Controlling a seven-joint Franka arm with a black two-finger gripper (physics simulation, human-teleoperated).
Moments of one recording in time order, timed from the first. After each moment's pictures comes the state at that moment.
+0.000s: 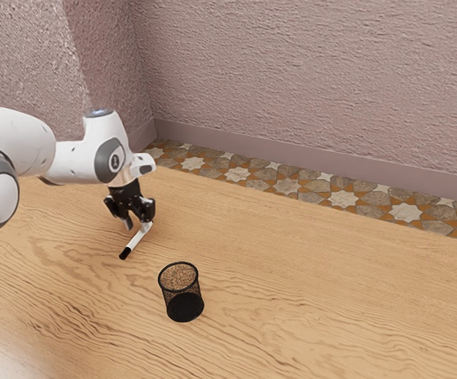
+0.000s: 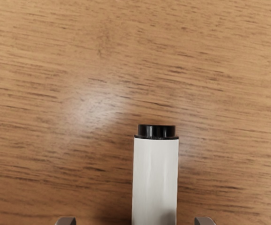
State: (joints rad) arm 0.14 0.61 0.10 -1.66 -0.15 2.26 0.16
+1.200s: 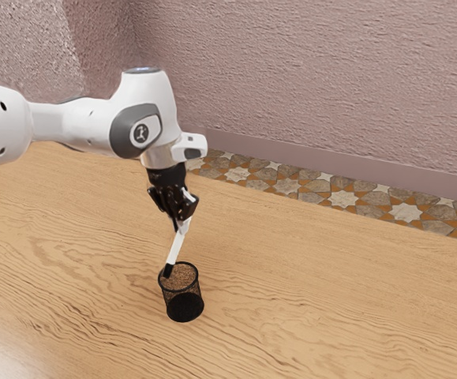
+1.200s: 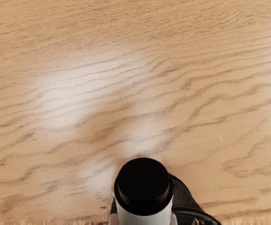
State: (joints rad) arm -0.21 0.15 0.11 -1.92 -0.11 2.02 0.12
